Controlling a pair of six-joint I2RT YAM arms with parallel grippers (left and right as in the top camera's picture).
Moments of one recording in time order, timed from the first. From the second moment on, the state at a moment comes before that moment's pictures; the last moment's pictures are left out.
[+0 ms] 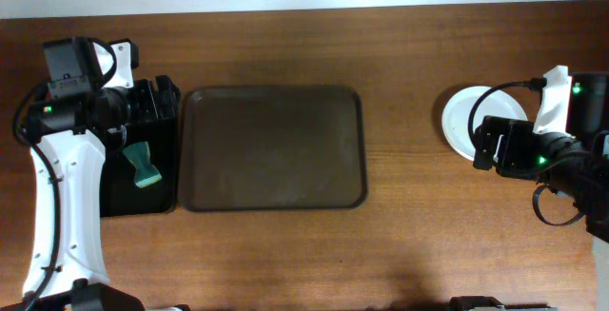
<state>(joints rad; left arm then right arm) 0.20 1.55 1.46 -0.87 0.25 0.02 -0.03 1.21 1.77 -1.51 0.01 0.14</state>
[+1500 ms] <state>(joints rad) 0.20 1.55 1.46 -0.87 0.26 0.02 -0.01 0.01 0.01 -0.06 -0.03 0.06</state>
